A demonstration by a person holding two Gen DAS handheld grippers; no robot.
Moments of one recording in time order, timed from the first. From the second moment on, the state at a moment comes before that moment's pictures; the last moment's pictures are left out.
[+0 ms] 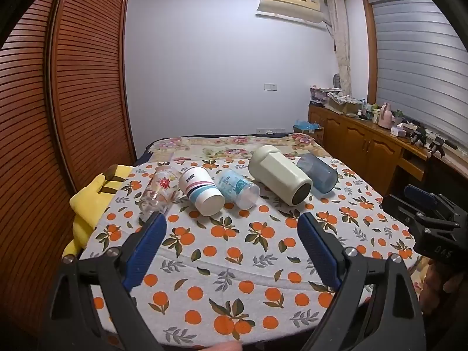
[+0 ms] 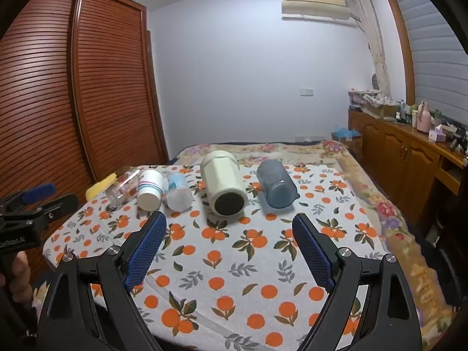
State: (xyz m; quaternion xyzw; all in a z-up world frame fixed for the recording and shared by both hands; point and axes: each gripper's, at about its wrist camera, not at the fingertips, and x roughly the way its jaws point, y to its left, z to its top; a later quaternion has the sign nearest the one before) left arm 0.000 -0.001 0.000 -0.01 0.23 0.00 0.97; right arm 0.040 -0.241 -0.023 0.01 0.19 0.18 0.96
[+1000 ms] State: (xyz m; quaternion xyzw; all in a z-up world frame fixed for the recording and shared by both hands) left arm -0.003 -0.004 0.001 -0.01 0.23 0.00 0.97; right arm 0.038 -0.241 -0.023 0.01 0.20 0.18 0.96
